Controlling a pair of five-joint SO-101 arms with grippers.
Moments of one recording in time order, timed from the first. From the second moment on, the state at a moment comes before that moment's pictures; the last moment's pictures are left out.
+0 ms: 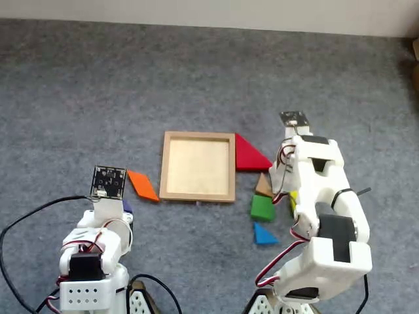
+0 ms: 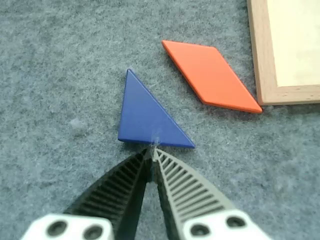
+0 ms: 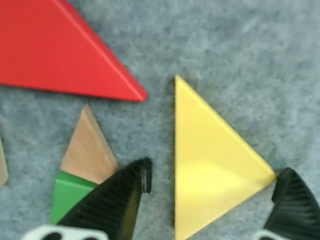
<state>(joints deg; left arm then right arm) -8.8 -103.7 96.0 71.8 -2.3 -0.6 6.6 29.3 57.7 15.7</state>
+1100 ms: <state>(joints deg) -8.8 -103.7 96.0 71.8 -2.3 -0.8 -4.8 27.2 63.3 15.7</state>
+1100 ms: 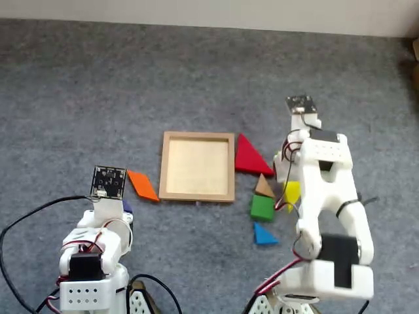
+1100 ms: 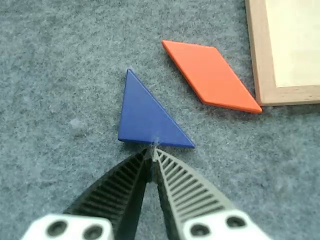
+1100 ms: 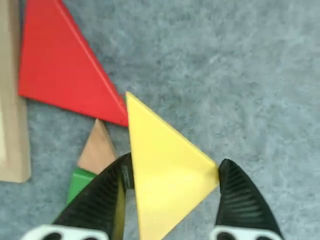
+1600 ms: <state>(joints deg) -8.8 -103.7 96.0 71.8 -2.3 -19.7 -9.9 24.3 69.1 7.3</state>
